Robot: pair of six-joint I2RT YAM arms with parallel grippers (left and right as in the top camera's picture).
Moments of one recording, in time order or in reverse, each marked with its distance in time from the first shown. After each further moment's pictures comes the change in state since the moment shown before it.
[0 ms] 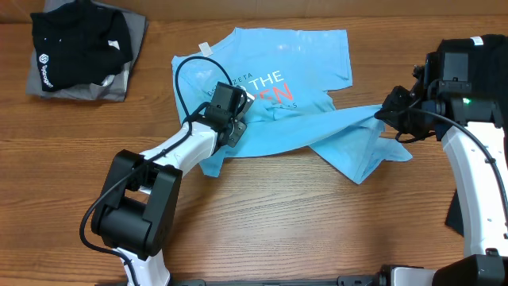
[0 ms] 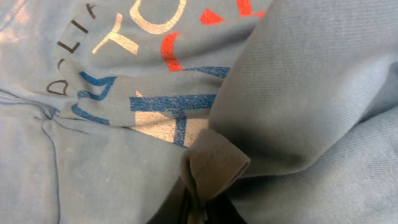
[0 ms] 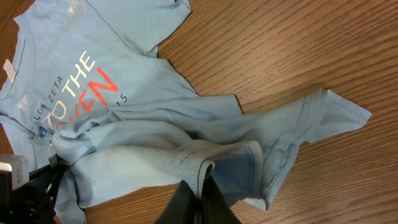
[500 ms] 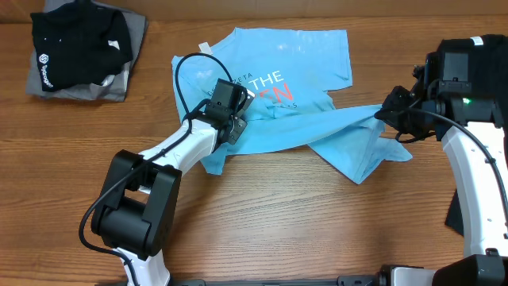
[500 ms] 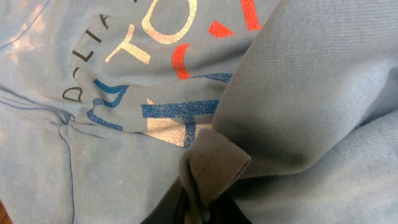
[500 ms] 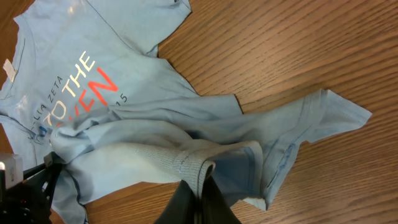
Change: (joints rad) left arm 0.000 0.000 0.029 -0.027 -0.013 0.000; right arm 0.000 0.000 0.000 -0.001 0.000 0.000
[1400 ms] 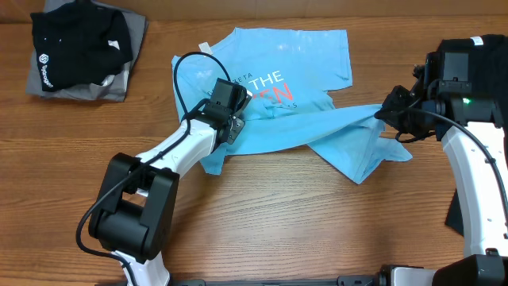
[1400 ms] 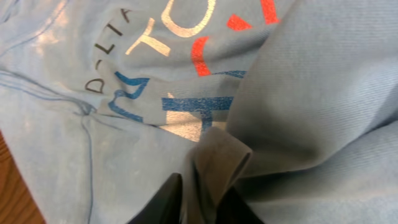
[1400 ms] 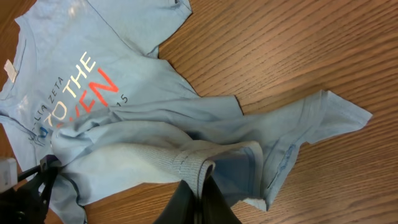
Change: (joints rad) left arm 0.000 -0.022 0.000 -0.025 -0.045 0.000; right arm 0.000 0.000 0.000 0.003 0.001 0.000
